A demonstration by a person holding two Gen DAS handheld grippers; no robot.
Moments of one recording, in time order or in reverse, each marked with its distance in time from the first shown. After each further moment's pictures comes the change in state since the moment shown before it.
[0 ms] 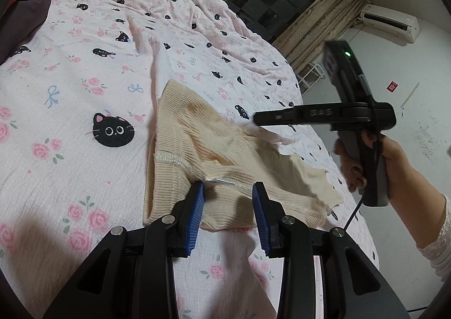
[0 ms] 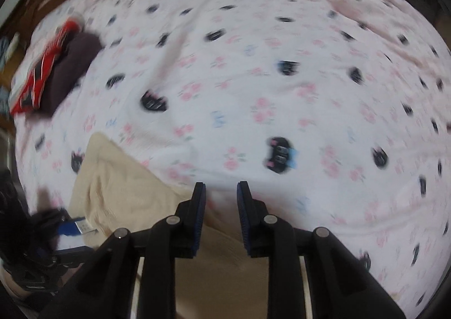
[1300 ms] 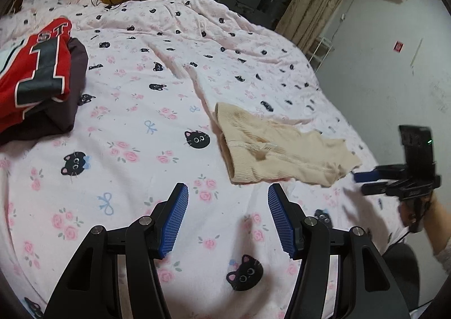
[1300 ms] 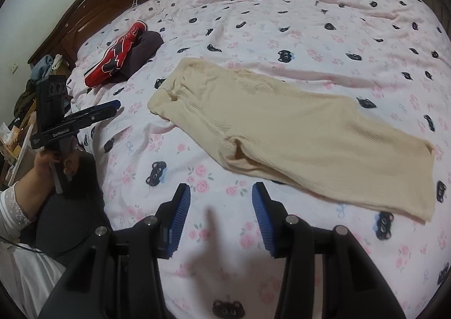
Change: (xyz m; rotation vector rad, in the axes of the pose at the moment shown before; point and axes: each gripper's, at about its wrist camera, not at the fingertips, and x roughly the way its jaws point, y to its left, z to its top) left arm -0.090 0.014 0.008 0.175 0.051 0.140; right arm -0.083 0.018 -0.187 0.004 -0.119 0.193
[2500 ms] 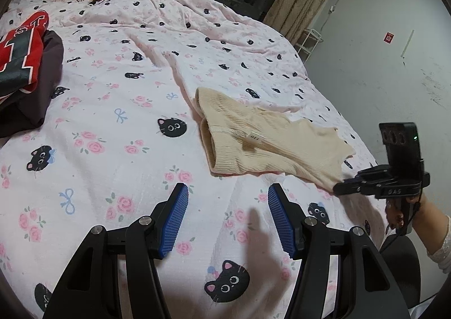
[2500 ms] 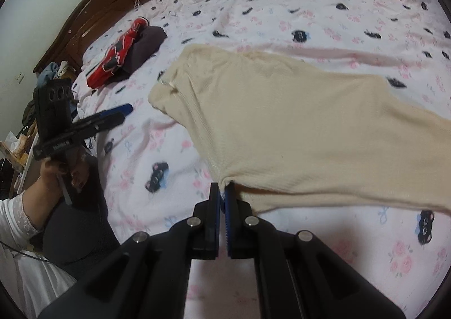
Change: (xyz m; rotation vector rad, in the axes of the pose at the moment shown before) left arm 0.024 -0.016 -0.005 0.067 0.059 -0.045; right arm 0.035 -0.006 -0.010 0.064 0.015 0.085
